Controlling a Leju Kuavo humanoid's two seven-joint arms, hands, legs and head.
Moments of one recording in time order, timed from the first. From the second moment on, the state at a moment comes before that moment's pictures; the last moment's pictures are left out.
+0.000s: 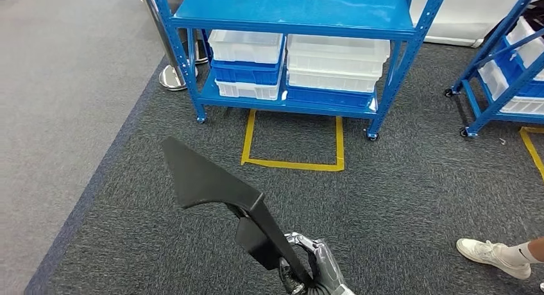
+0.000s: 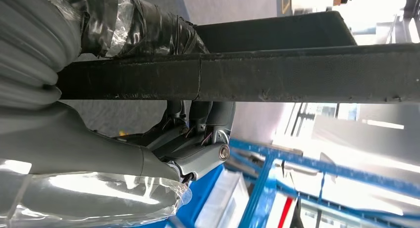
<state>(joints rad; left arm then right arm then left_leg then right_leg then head) -0.07 -0.03 -1.14 -0.13 0.97 0.23 0.03 0.20 -0.13 0.66 -1.87 0.15 -0.17 -0.50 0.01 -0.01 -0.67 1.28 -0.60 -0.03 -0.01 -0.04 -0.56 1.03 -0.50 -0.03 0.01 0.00</state>
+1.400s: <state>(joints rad) -0.07 -0.04 -1.15 -0.13 1.03 0.26 0.05 0.08 -0.05 0.70 -1.76 0.14 0.00 -0.53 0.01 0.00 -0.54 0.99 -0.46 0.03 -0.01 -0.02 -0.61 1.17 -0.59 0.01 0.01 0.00</state>
